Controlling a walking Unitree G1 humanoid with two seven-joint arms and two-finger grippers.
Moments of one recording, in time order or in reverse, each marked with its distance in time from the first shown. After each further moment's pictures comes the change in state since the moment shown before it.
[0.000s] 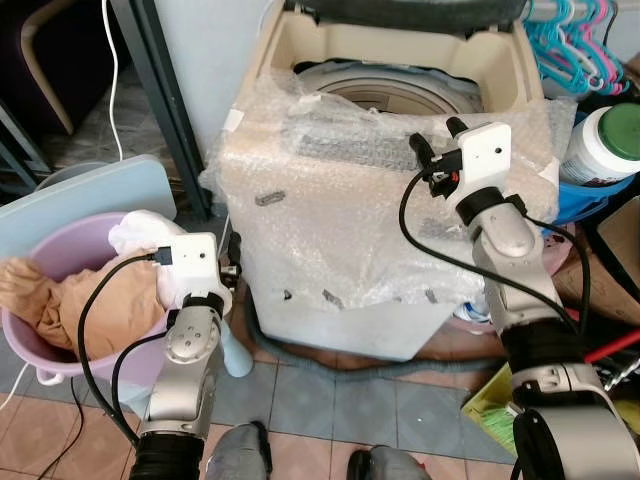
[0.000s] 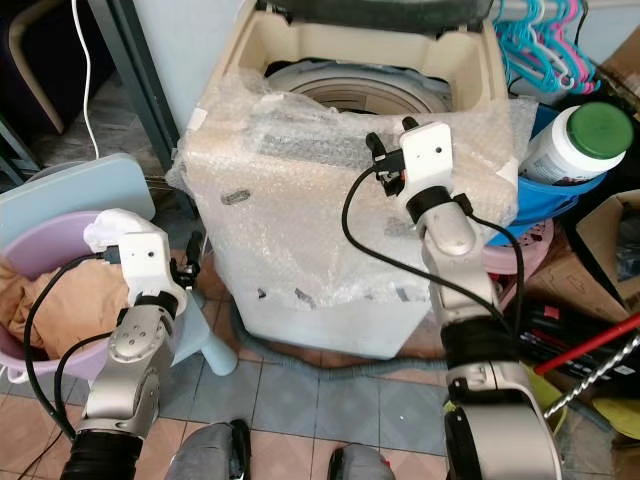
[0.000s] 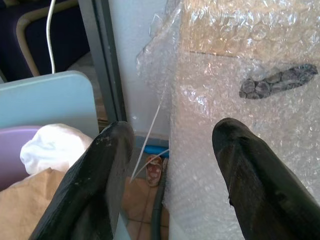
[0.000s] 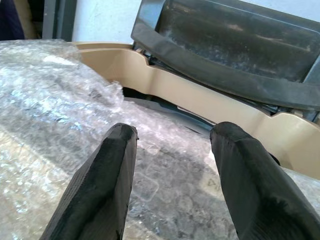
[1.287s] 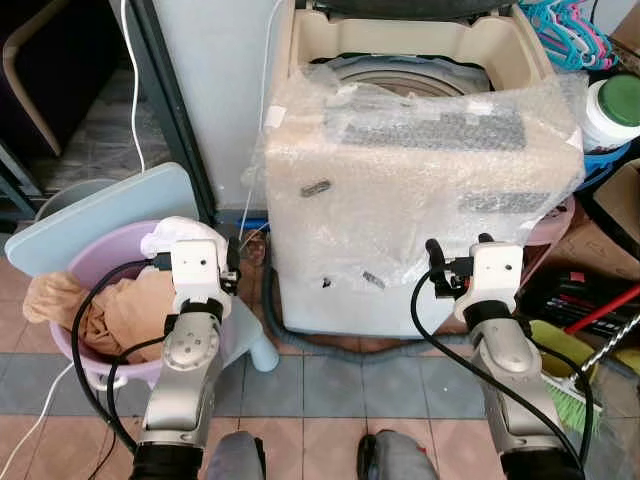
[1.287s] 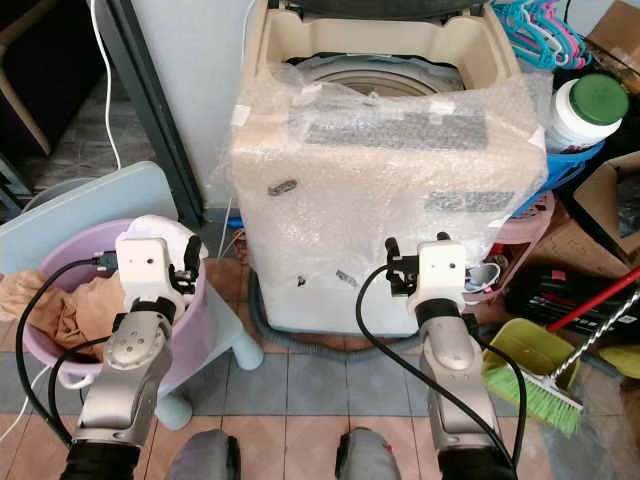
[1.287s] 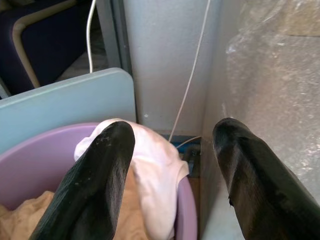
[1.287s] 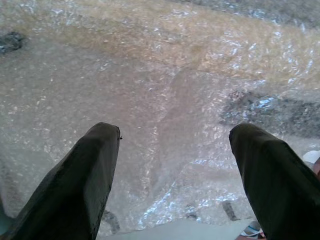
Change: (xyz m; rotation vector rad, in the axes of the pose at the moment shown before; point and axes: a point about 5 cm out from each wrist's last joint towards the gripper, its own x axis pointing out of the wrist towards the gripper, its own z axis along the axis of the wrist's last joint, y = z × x) left arm -0.018 0.002 -0.007 0.037 0.021 0.015; right arm -0.092 0.040 -0.056 0.214 0.287 -0.295
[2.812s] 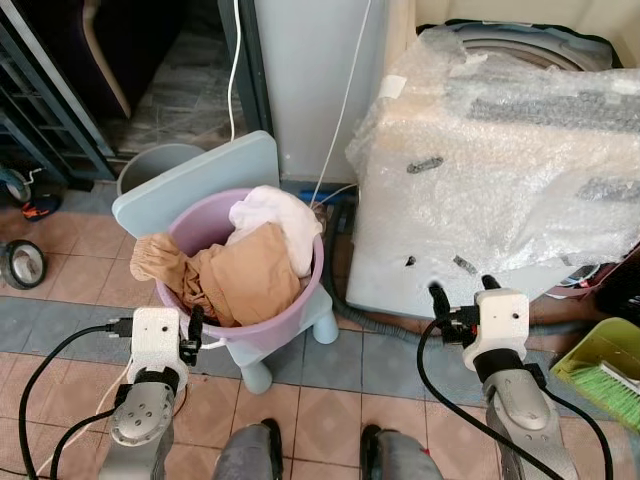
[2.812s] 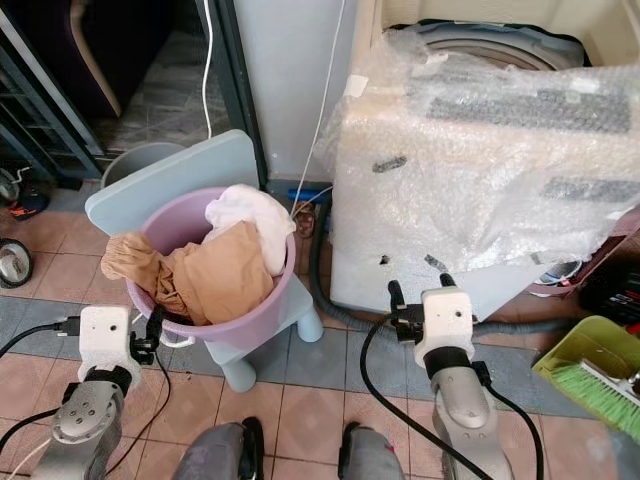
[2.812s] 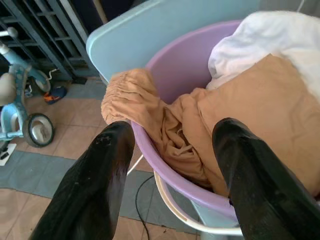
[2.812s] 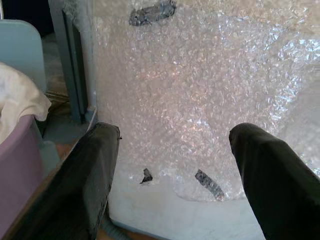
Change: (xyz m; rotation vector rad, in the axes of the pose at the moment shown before) left arm -0.027 0.041 -0.035 0.080 0.137 0.065; right arm -0.020 -0.024 -0.004 -0.071 0.002 -0.035
